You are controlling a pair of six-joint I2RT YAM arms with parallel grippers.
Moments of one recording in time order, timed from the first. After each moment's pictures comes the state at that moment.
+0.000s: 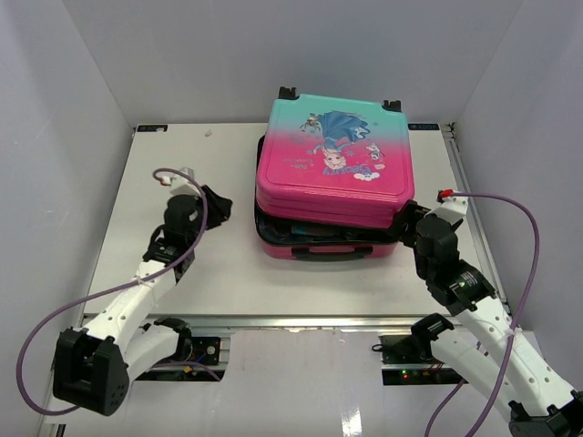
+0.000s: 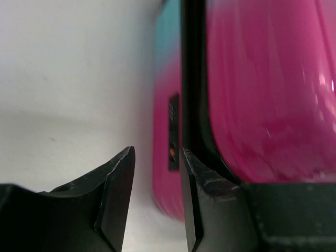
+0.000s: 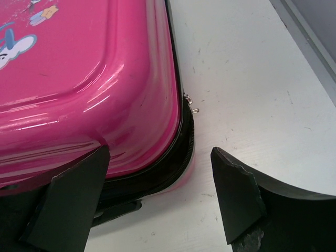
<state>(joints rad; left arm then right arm) -0.26 1.00 0.62 0.07 -0.08 -0.60 0.53 0.62 0.65 -0.42 0.60 0.47</state>
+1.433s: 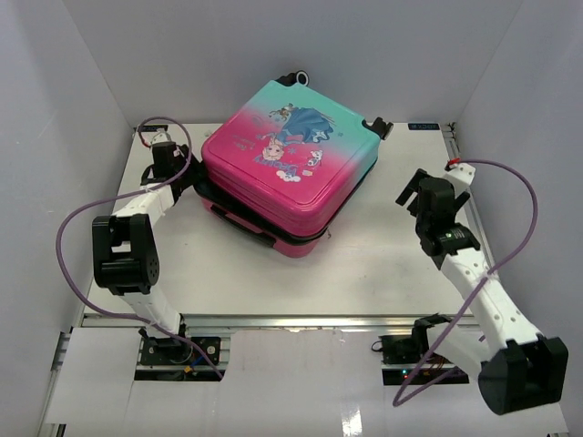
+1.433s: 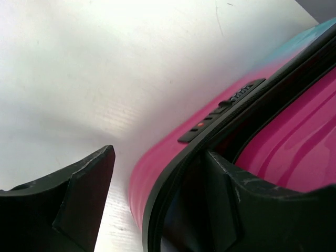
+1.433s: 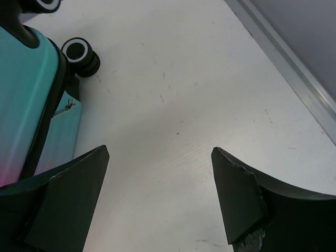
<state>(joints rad) 0.03 1.74 1.17 -0.02 -0.04 -0.50 0.26 0.97 0.78 -0.27 0.54 0.47</state>
